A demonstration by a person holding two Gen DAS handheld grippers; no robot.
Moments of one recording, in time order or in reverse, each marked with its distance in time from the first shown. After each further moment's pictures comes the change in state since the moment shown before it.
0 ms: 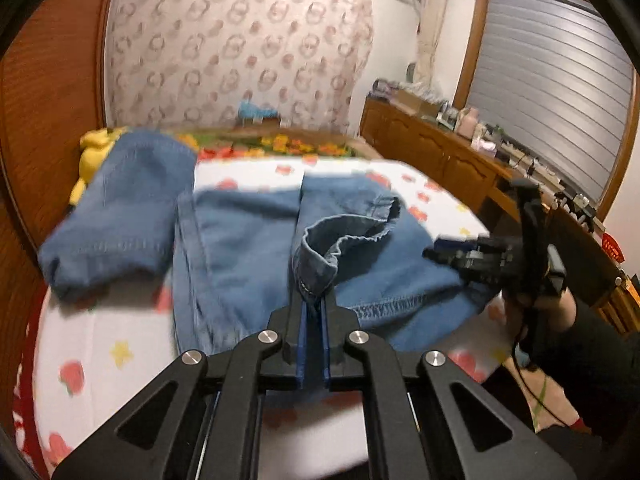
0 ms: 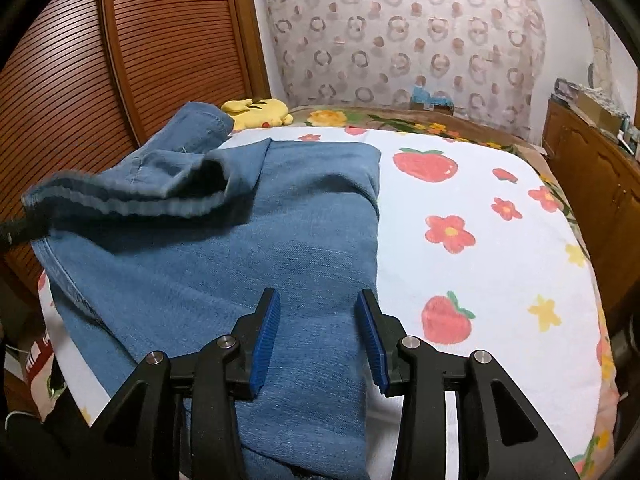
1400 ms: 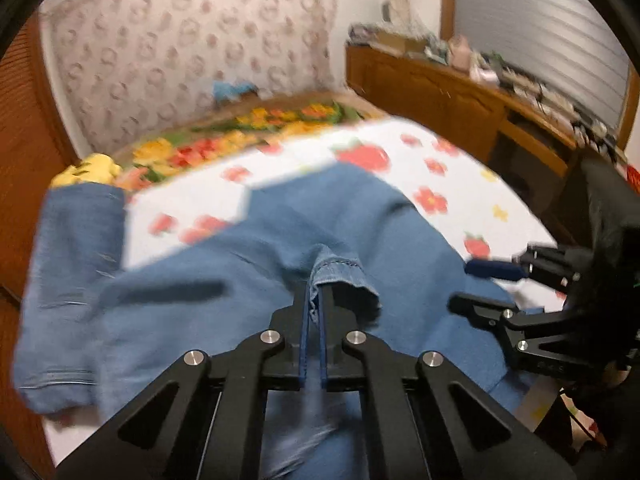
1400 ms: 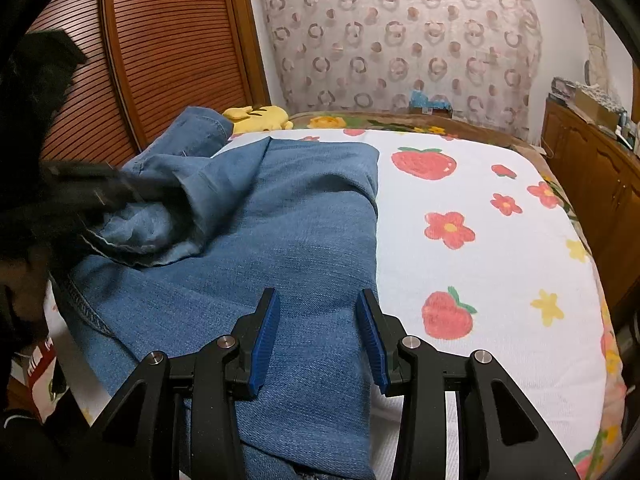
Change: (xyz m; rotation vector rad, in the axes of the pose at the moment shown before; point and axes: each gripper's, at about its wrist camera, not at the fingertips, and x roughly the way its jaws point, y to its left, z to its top) left arm 0.102 -0.059 0.075 0.206 0.130 0.085; right arm 0.005 0.004 -0.009 0.024 -0.025 0.002
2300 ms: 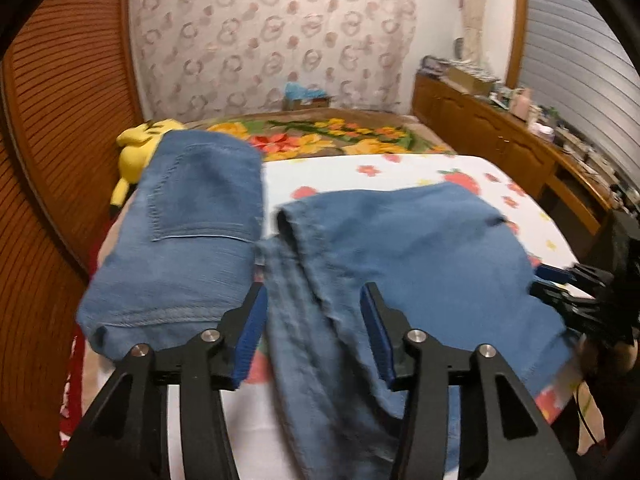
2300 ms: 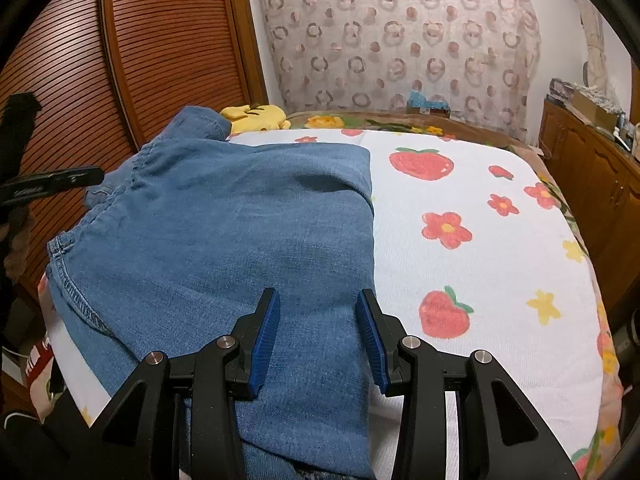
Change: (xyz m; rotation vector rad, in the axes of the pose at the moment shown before) left arm -0.042 0.098 -0.048 -0.184 -0.041 0.099; right arm 0.000 -0.001 -0.002 -0.005 0.008 -0.008
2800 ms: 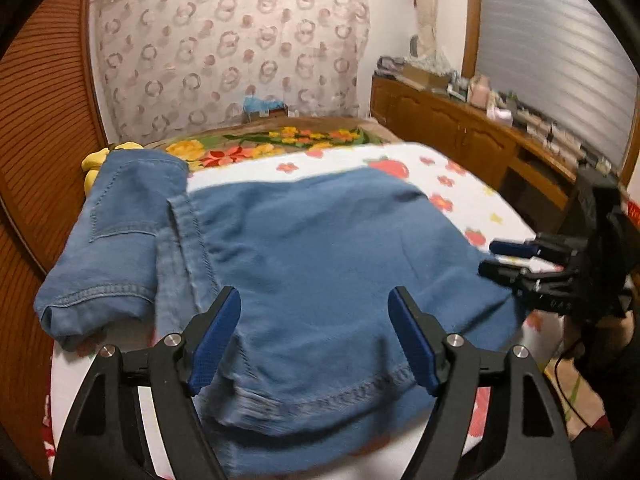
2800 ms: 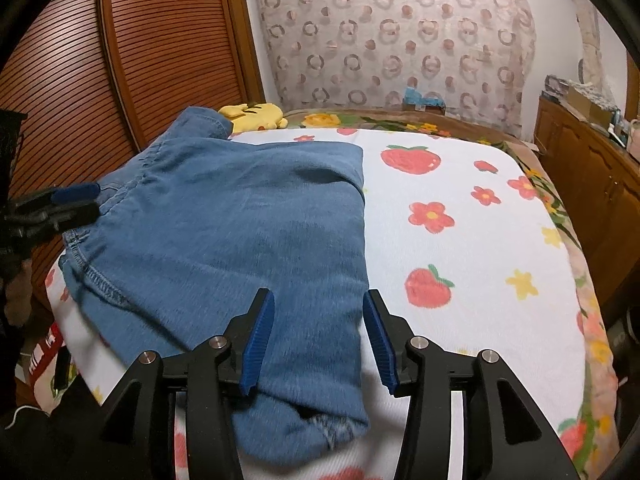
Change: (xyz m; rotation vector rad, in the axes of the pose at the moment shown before) left arm -0.017 -0.078 -0.025 0.088 -0.034 -0.075; right arm -0.032 -0.006 -0.009 0.009 0.010 -0.012
